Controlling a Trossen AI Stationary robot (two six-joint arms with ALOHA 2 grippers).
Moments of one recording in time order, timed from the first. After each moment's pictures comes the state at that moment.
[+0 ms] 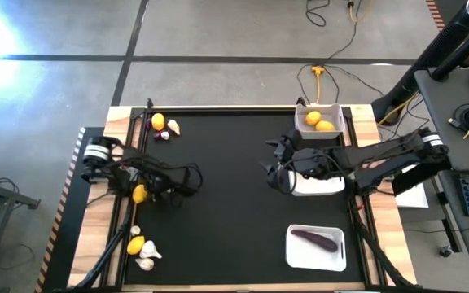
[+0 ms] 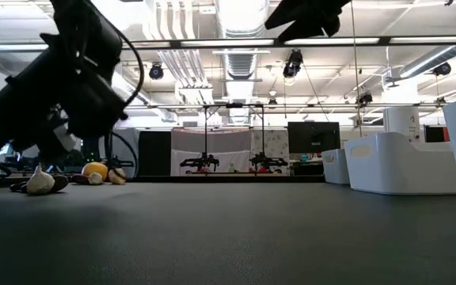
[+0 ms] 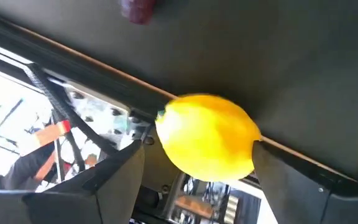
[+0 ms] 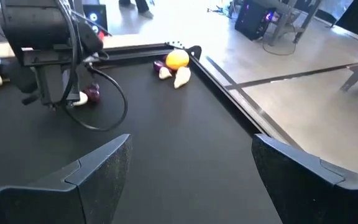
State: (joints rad) left arm -0.08 1.75 0.80 -1.41 0.03 -0.50; right arm 0.14 1.27 1.01 -0.21 0.60 0.13
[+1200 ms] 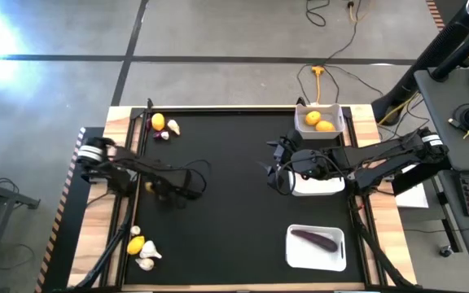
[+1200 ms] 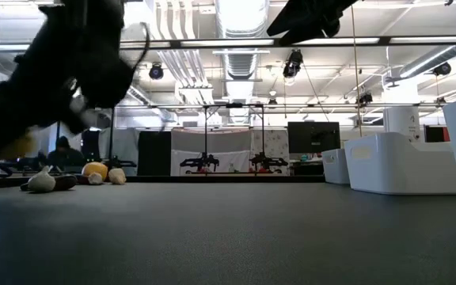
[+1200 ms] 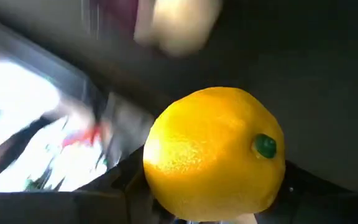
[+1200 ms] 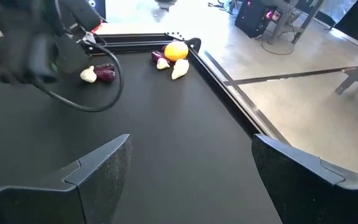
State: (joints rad) left arm -0.15 1.68 0.94 -1.43 -0.10 -0.63; right arm 0.14 1.27 1.01 -0.23 0.60 0.09
